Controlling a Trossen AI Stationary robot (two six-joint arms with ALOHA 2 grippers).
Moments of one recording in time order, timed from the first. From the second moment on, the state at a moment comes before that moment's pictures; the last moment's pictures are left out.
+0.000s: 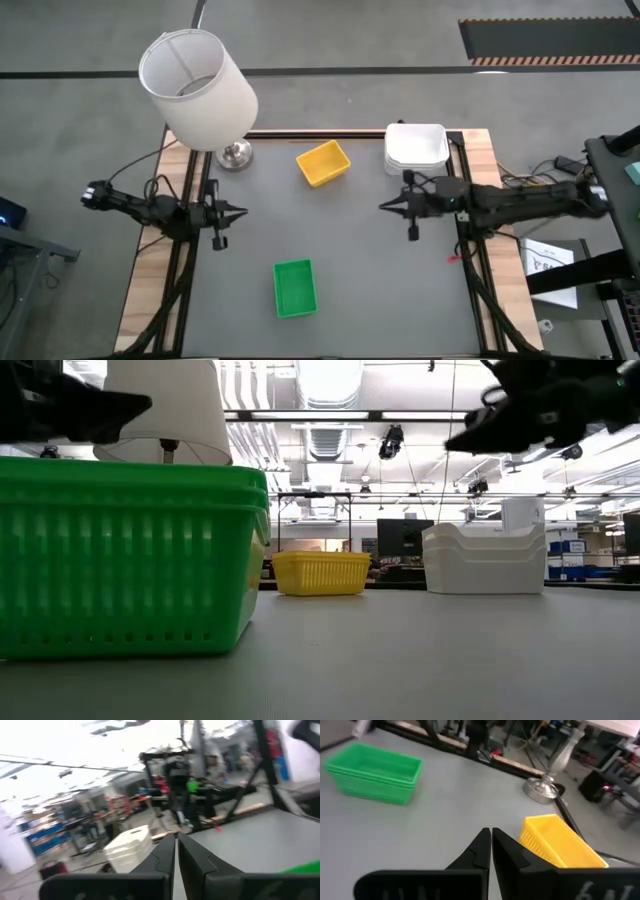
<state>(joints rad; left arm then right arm) -0.31 0.13 0.05 0.26 -0.38 0.42 -0.06 0.81 0.39 0.14 -0.05 -0.36</state>
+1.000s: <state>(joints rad) -0.31 0.06 0.01 0.11 -0.35 0.17 -0.23 0.05 0.01 0.09 -0.18 -0.22</state>
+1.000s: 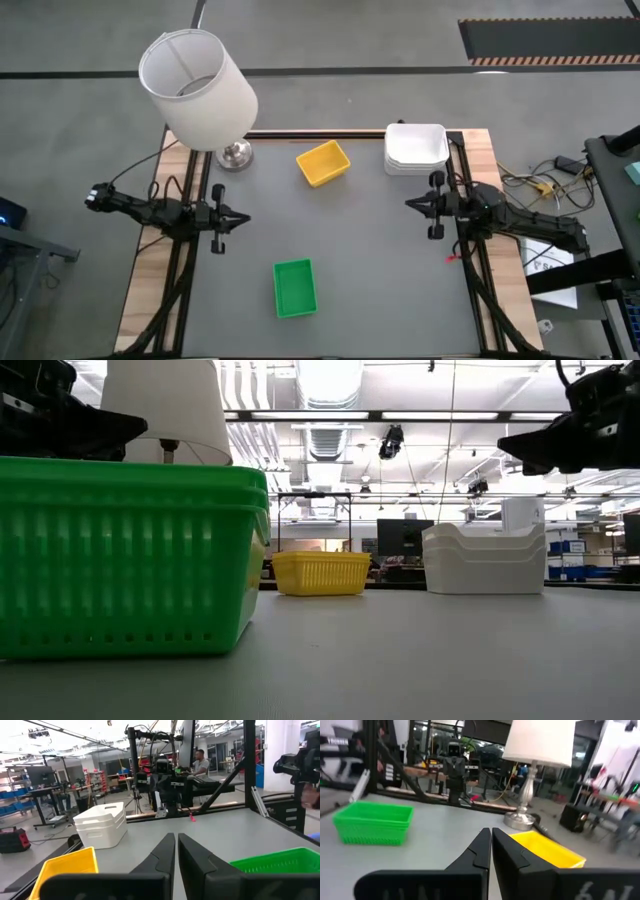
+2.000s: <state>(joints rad) -0.31 0.06 0.01 0.12 -0.35 0.17 0.04 0.00 0.01 0.01 -0.01 -0.35</state>
